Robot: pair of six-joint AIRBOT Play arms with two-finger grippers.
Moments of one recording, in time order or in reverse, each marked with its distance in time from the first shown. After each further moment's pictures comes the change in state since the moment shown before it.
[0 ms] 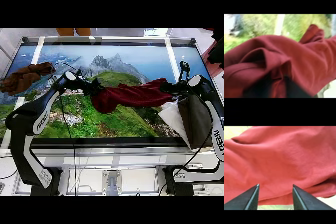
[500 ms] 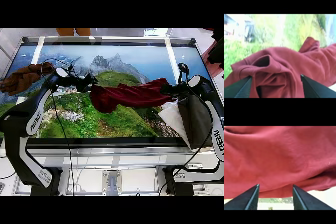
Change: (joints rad) left arm 0.084 0.051 -0.002 0.027 -0.029 0.030; right arm 0.000 0.000 0.000 -0.051 0.044 0.000
